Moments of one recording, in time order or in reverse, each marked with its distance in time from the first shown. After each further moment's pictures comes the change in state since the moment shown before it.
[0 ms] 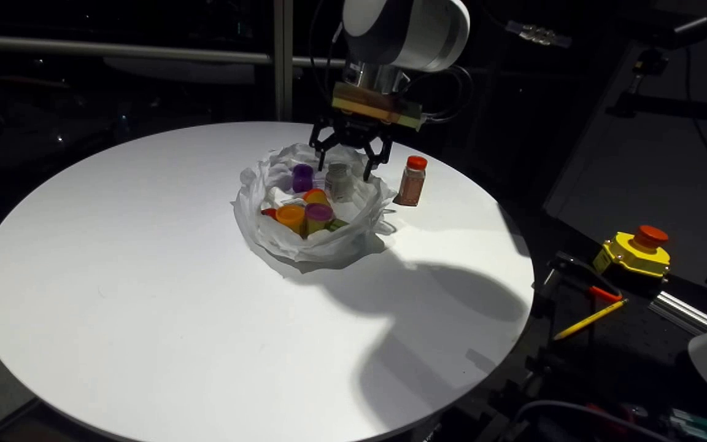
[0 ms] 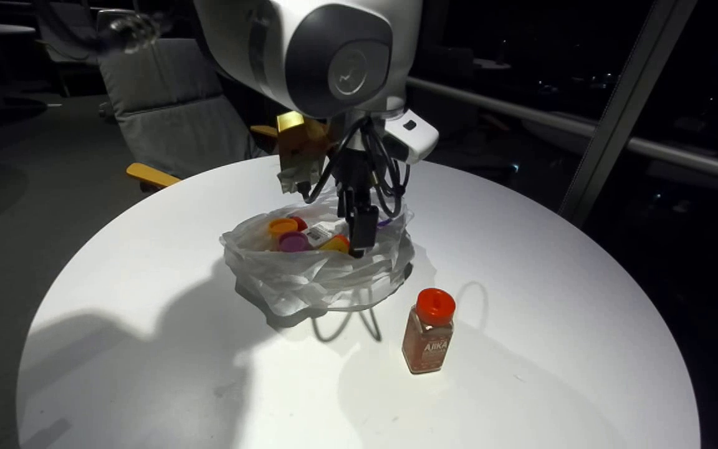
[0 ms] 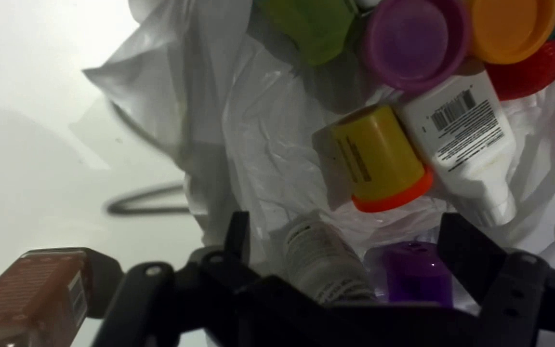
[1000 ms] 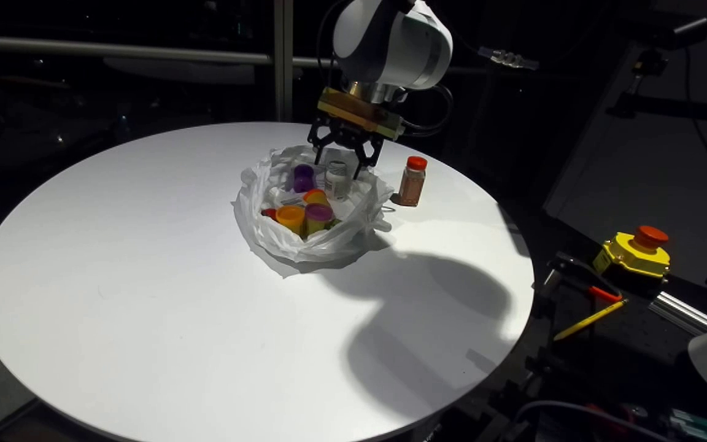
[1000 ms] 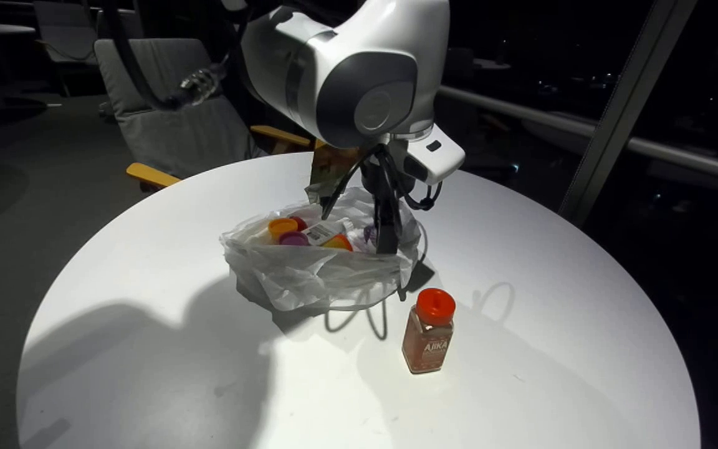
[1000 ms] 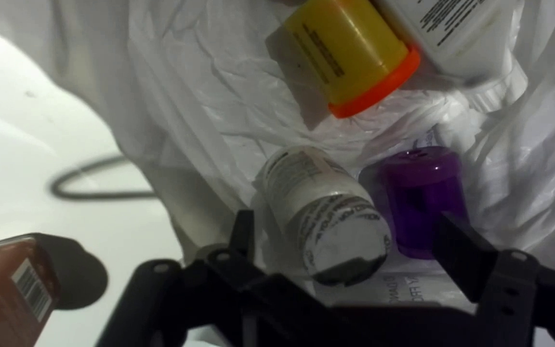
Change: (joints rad) arm -0.007 0.112 -0.033 0.108 0.079 0.100 0.110
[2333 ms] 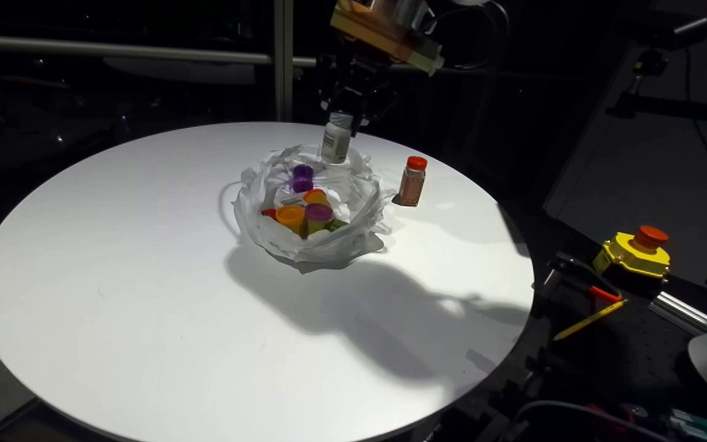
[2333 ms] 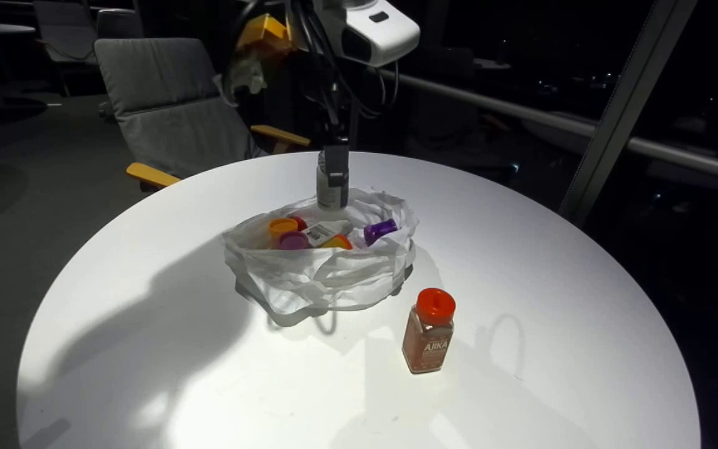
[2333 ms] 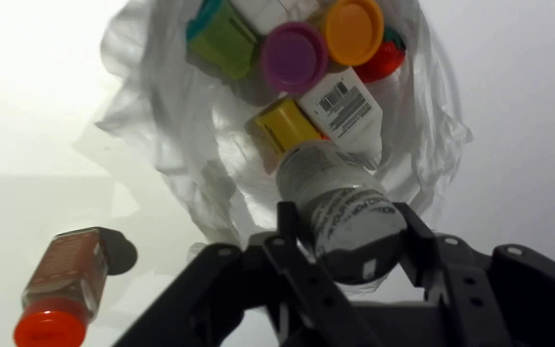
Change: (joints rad) arm 0.113 -0.404 -0.016 -0.302 -0.117 -0.029 0.092
